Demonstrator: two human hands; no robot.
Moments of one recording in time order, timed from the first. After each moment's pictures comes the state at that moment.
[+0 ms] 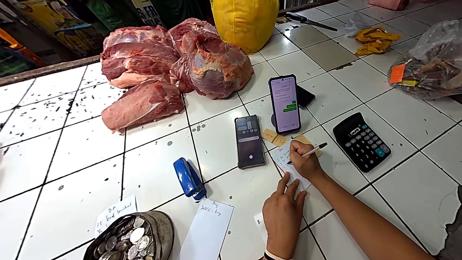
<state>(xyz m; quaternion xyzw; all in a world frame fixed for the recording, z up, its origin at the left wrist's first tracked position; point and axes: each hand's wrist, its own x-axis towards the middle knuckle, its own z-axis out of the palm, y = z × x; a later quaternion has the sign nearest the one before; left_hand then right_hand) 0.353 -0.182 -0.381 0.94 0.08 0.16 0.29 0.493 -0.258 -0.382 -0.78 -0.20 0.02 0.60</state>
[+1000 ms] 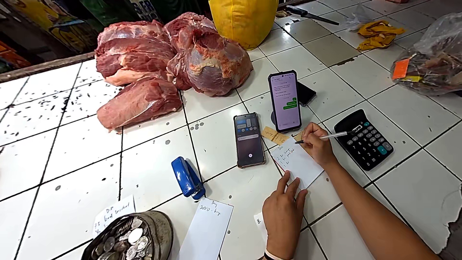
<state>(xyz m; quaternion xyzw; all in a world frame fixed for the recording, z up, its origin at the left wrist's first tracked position) 0.353 -0.182 -0.382 0.94 0.08 0.16 0.29 0.528 -0.279 -0.391 -0.62 -0.13 0.03 0.78</state>
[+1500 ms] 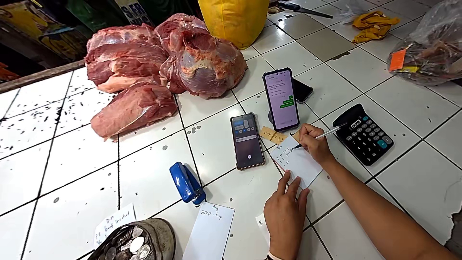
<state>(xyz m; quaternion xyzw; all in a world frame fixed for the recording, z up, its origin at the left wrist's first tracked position) 0.353 -0.181 -0.382 0.94 0.08 0.16 0.29 0.529 -0.277 -0.392 -0.65 -0.17 0.01 0.74</state>
